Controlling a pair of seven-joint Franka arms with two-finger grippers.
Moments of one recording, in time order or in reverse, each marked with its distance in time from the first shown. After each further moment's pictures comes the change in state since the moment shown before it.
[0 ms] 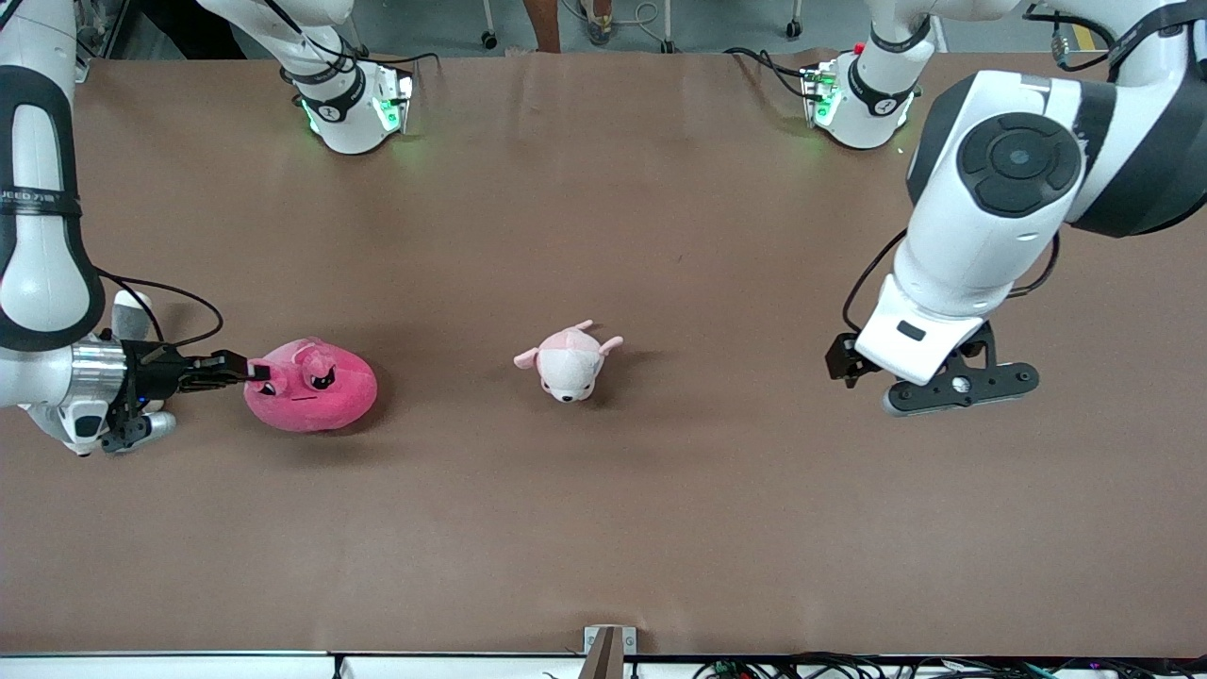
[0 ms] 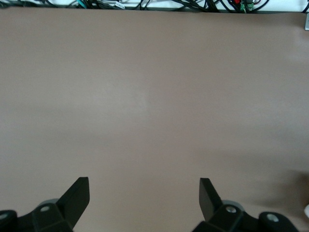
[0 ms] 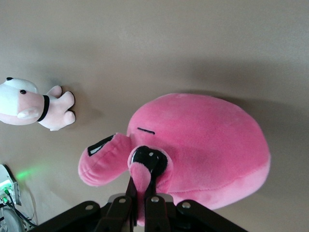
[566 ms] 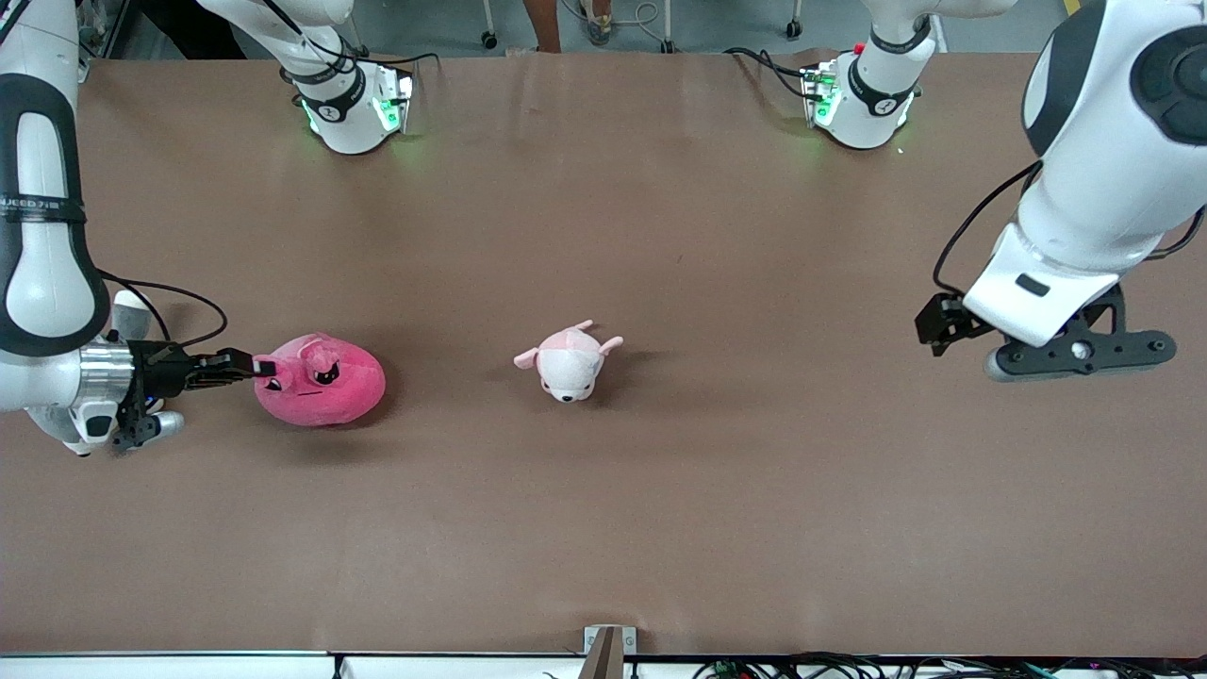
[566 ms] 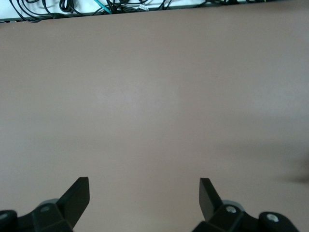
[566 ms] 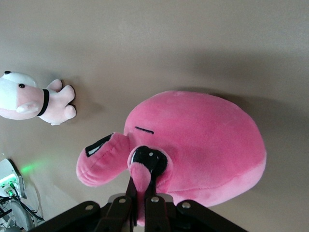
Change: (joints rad) left arm 0.085 -0.106 -0.002 0.002 -0.001 -0.124 0.195; right arm -0.001 0.014 0.000 0.000 0.002 -0.024 0.000
